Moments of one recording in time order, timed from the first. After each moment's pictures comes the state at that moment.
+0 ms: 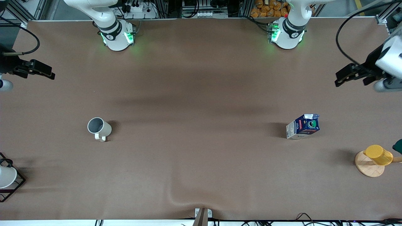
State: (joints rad) left arm 0.02 0.03 -0.11 -1.56 -0.02 1.57 -0.14; right arm 0.07 0.03 -0.08 -1.49 0.02 1.36 0.05
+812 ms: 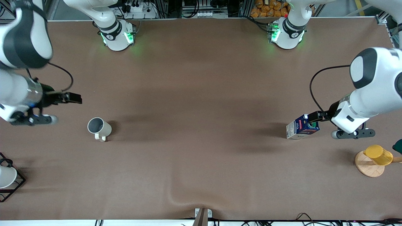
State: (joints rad) left arm 0.02 0.28 -0.11 -1.67 -0.01 1.90 -0.14; right arm 0.10 0.28 -0.07 -1.49 0.03 1.50 -0.04
